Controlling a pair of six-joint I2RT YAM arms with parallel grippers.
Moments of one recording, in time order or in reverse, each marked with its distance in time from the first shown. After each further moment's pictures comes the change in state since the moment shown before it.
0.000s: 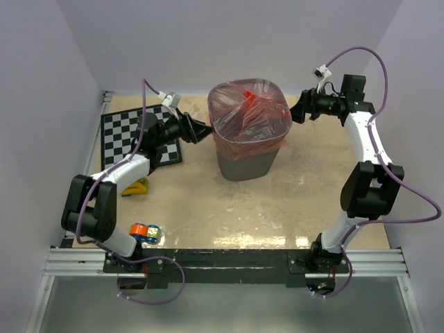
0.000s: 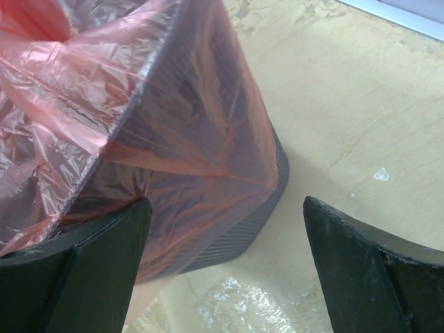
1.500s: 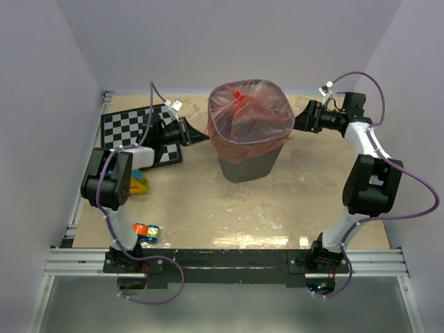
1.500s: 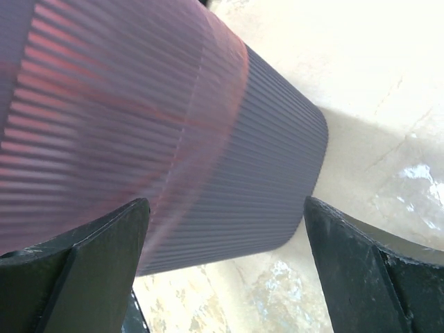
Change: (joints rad) left arm 0.087 0.300 0.075 0.114 0.262 -0.238; right arm -0.085 0.066 -0.178 0.147 -0.124 0.272
